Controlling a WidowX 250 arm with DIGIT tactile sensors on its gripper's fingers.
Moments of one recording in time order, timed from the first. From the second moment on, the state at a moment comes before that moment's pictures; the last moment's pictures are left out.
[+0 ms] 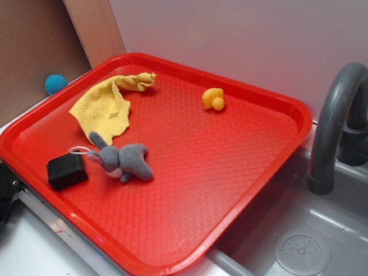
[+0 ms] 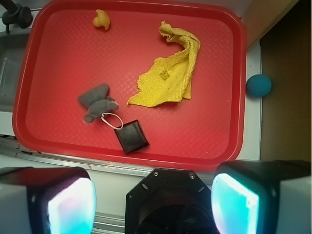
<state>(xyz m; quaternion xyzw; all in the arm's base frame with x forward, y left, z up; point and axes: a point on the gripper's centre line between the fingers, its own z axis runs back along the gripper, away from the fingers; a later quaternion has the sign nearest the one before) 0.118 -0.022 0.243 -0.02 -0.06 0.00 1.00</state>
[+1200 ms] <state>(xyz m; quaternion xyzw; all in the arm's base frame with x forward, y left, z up) 0.214 -0.034 0.198 -0.06 -0.21 -0.02 0.98</state>
